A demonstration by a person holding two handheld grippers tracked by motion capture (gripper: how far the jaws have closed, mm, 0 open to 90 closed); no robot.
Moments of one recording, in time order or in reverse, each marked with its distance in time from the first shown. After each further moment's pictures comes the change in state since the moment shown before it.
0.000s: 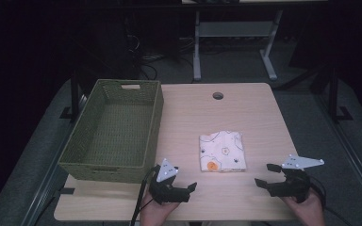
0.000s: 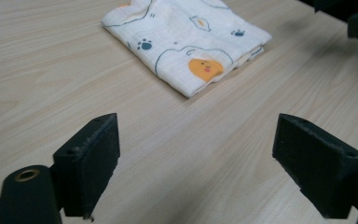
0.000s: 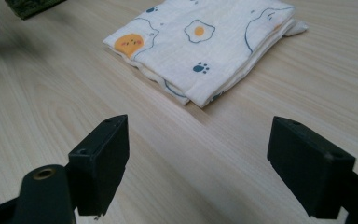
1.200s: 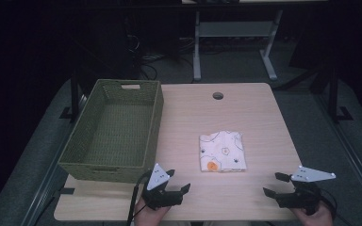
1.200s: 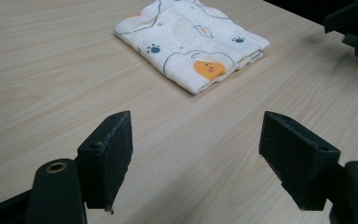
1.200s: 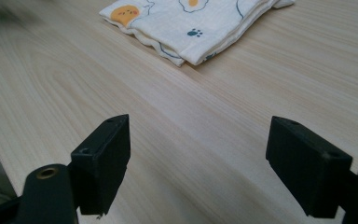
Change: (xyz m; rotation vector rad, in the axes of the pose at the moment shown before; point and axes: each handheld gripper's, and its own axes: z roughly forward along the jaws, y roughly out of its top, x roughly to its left) left arm 0.003 -0.019 -0.017 -0.087 0.005 0.007; right arm 0.002 -0.033 -0.018 -0.001 -0.033 -0.011
